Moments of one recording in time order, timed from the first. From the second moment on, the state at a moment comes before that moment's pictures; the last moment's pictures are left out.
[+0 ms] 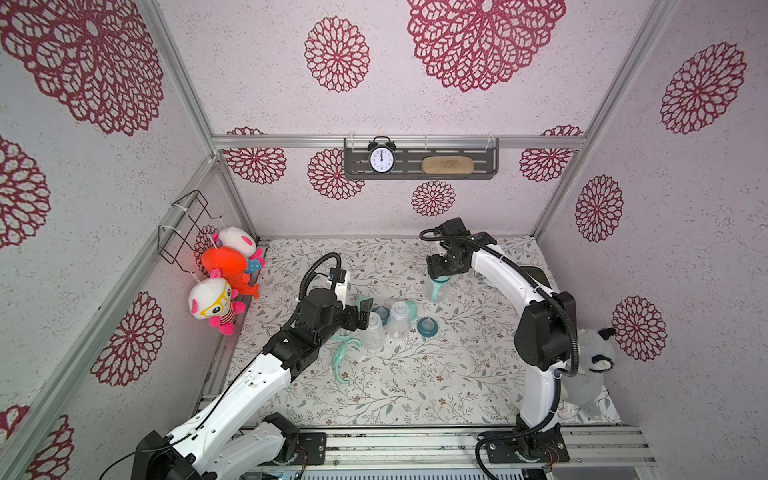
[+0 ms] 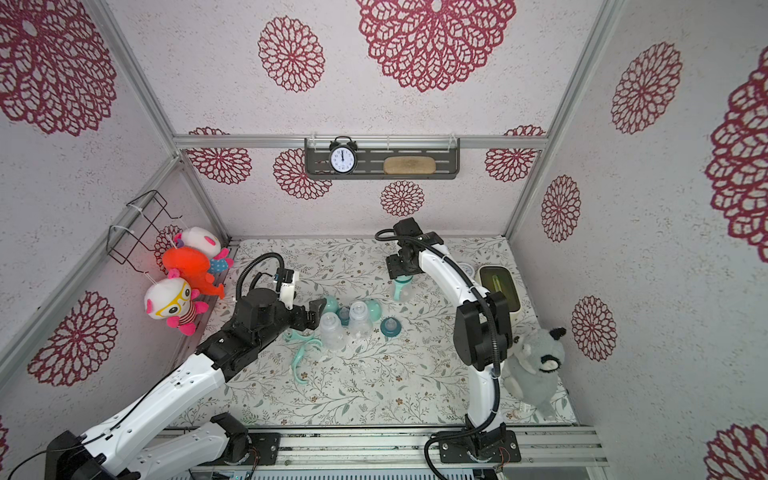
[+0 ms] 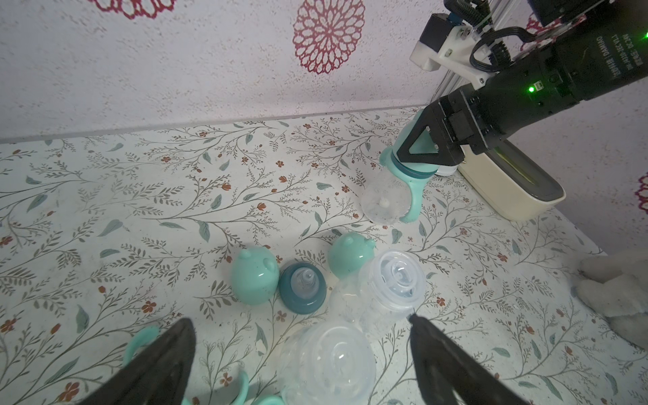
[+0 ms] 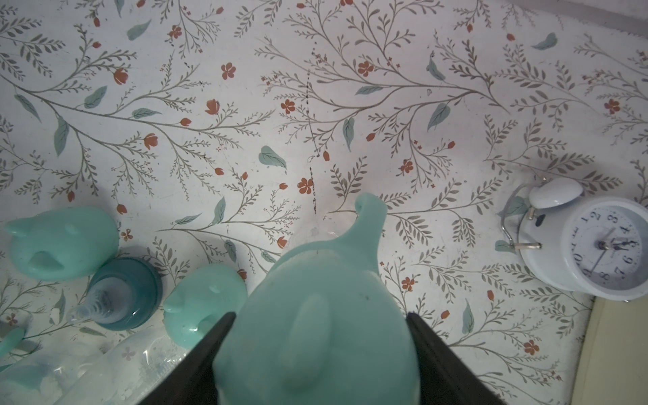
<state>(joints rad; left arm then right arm) -0.55 1.03 0.78 -0.20 -0.11 -0.24 0.42 1.98 1.83 -0.90 0.05 0.13</state>
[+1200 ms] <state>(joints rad) -0.55 1.03 0.78 -0.20 -0.11 -0.24 0.44 1.82 1.46 -0.47 0.07 0.19</state>
